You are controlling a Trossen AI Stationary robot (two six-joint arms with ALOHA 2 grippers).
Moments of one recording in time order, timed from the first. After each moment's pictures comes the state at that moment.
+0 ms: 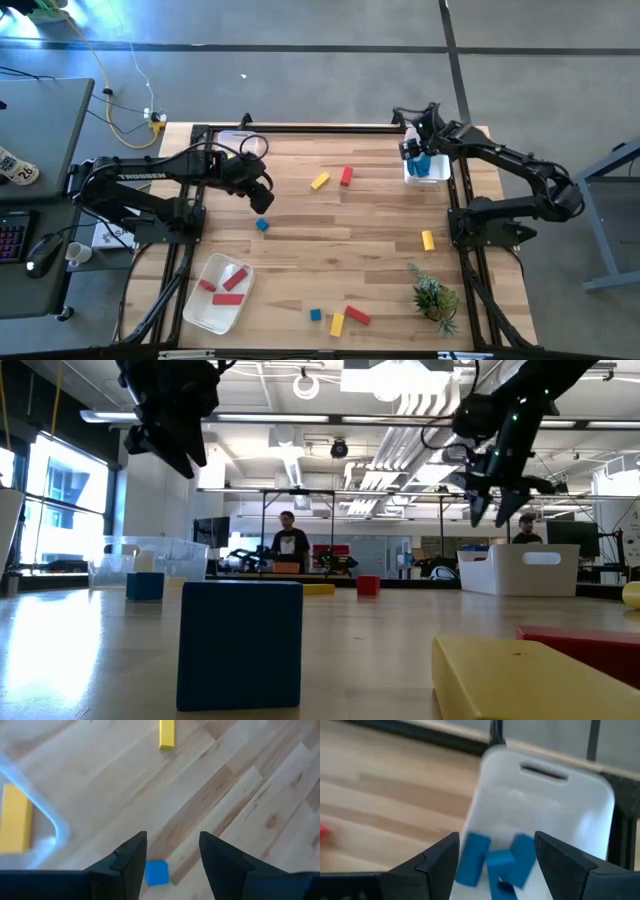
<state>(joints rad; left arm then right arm) 0.26 1.14 0.97 -0.88 -0.12 -0.67 -0.80 1.20 0.86 -0.72 0.27 0.42</state>
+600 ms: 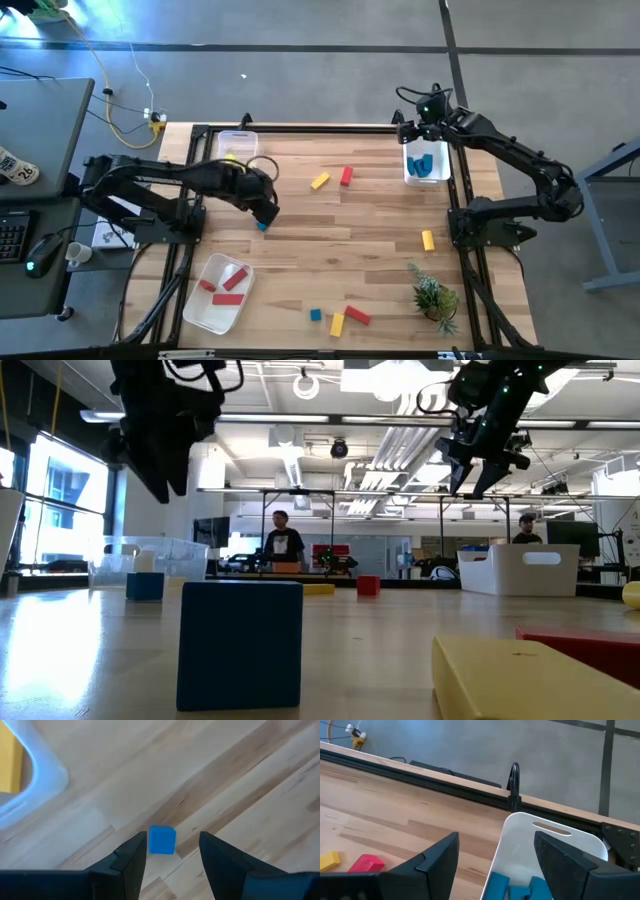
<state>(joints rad) 0.15 1.29 0.97 -0.98 -0.14 -0.90 -0.80 1.20 1.03 -0.72 0.25 0.38</state>
